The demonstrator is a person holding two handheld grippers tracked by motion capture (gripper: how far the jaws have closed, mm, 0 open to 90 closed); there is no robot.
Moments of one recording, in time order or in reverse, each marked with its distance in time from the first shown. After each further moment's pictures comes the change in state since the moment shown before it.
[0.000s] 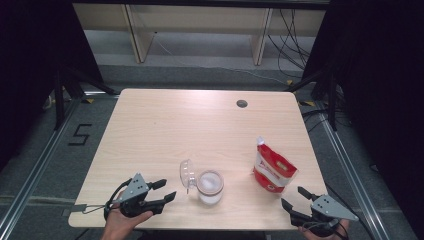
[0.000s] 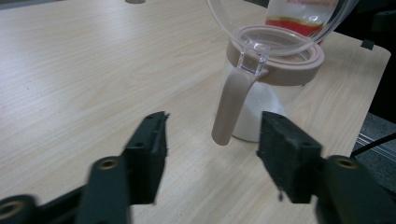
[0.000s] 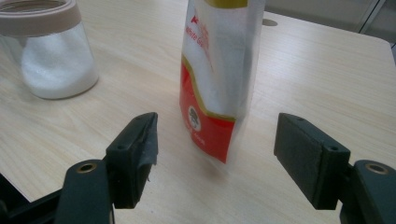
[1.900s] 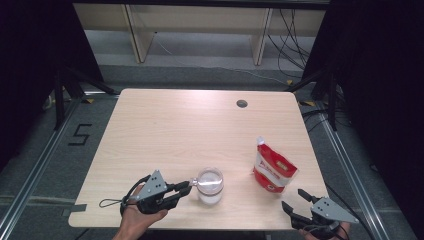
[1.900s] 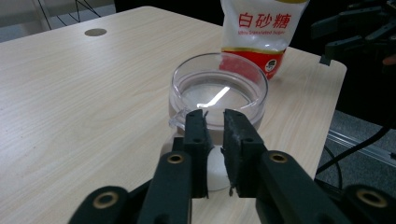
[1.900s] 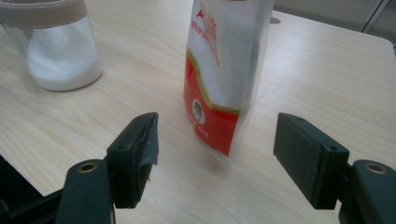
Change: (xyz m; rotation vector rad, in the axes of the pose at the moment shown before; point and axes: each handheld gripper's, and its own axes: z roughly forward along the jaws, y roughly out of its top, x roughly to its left) left arm -0.031 0.030 0.022 -0.016 -0.092 0.071; right arm 0.004 -0.002 -0.005 0.015 -0.004 0.004
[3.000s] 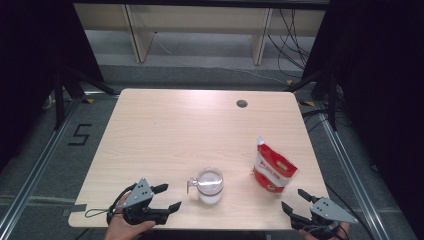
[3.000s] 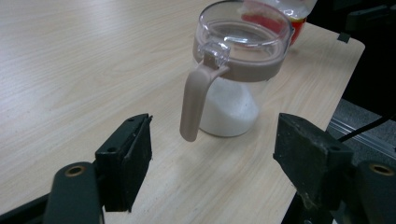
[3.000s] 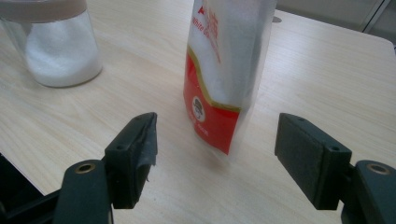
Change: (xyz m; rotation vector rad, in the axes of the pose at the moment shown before) left arm 0.010 -0.030 -0.025 0.067 0.043 -0.052; right arm -0.003 -0.001 0.002 -0.011 -0.003 -0.055
